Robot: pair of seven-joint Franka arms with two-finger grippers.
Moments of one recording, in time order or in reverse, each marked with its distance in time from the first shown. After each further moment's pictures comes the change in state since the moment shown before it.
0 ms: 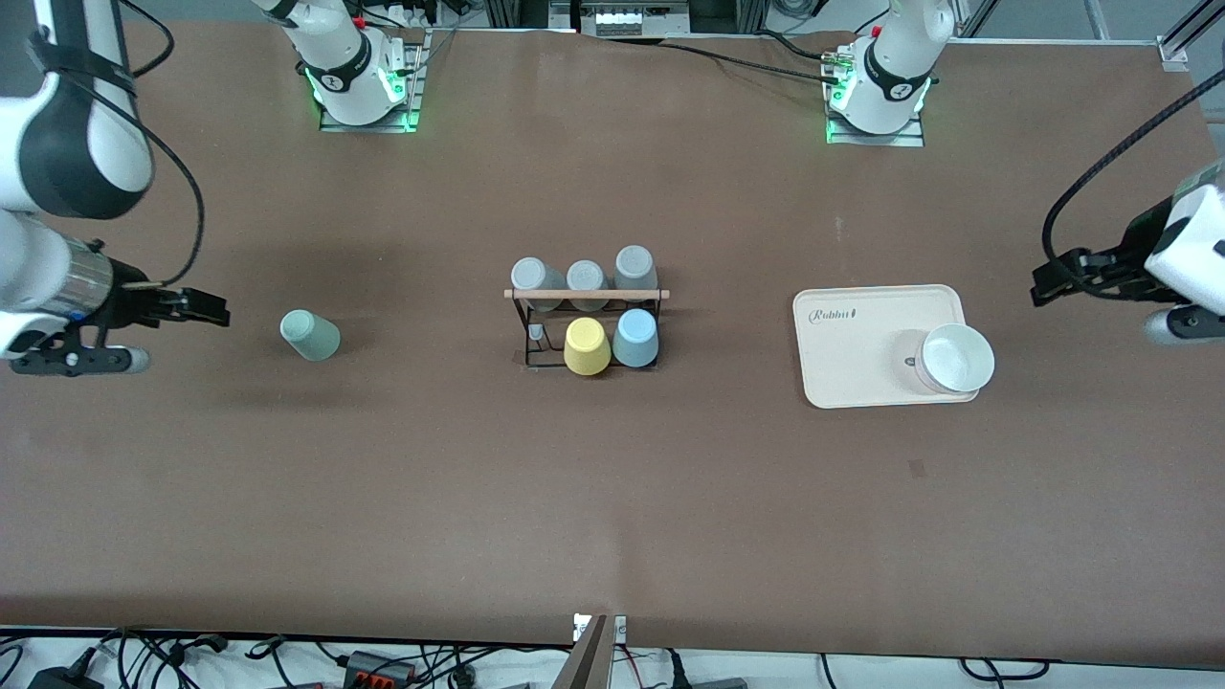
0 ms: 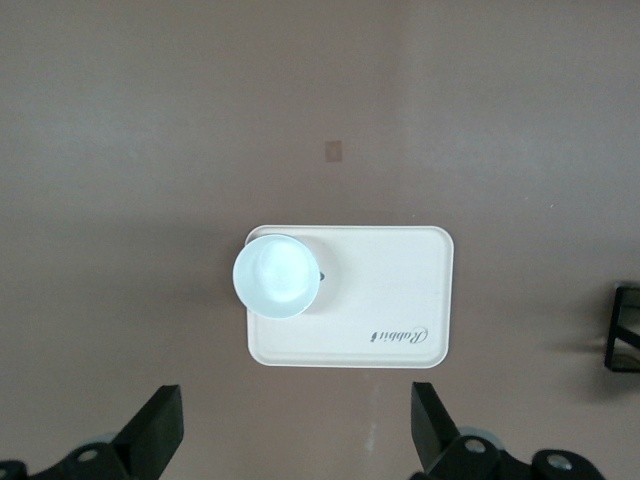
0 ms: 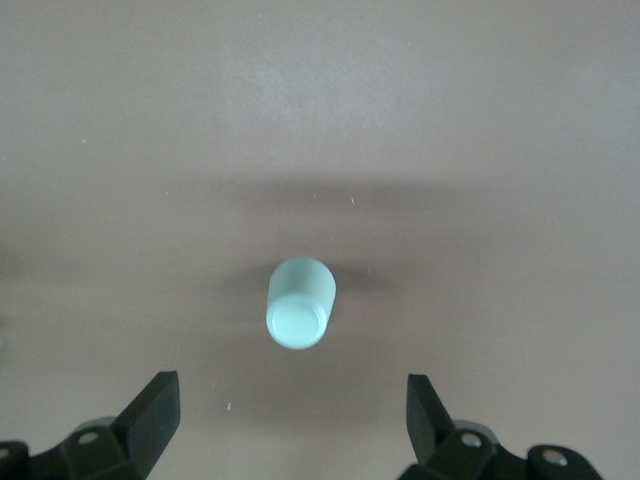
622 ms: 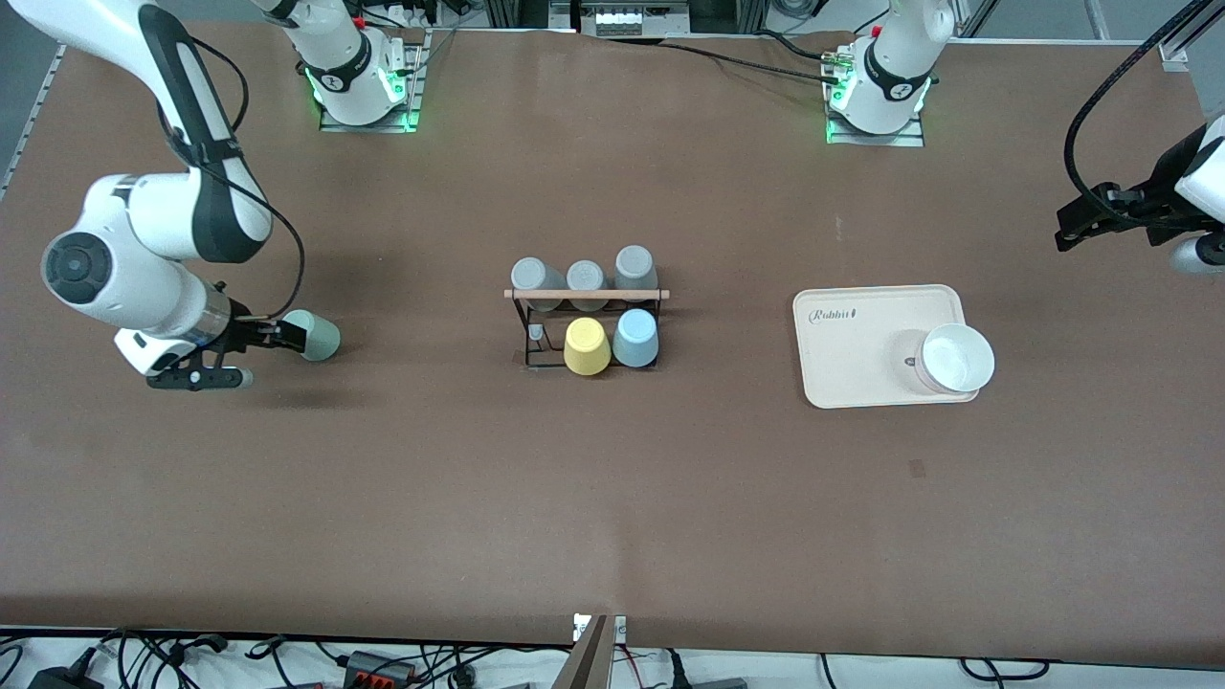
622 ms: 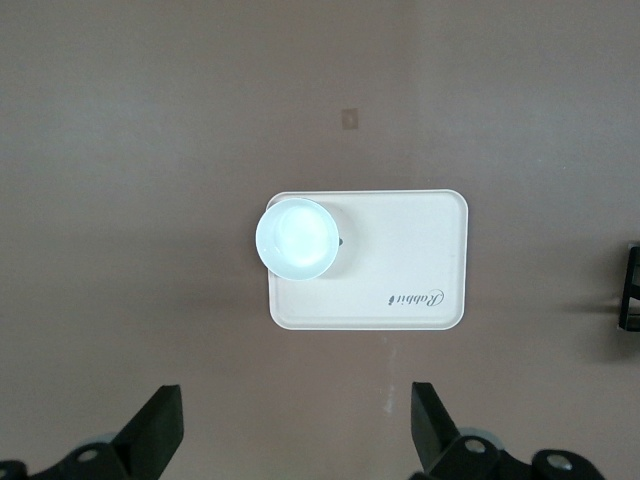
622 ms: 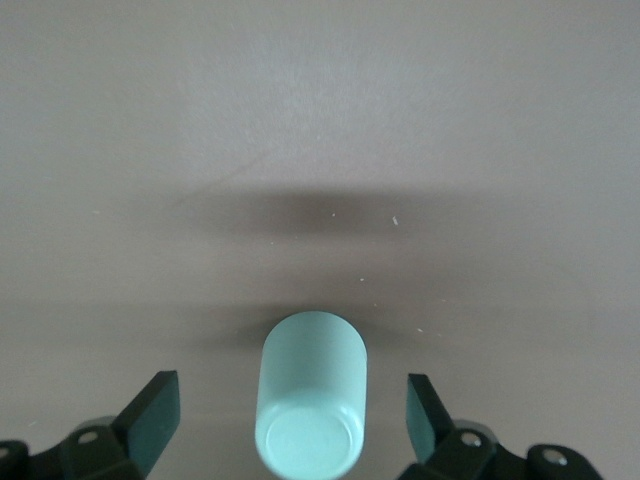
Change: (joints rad) left arm -0.002 -0.120 0.022 -0.091 0.000 -0.036 0.024; right arm 0.025 0.097 0.002 -0.299 -0.013 0.435 0.052
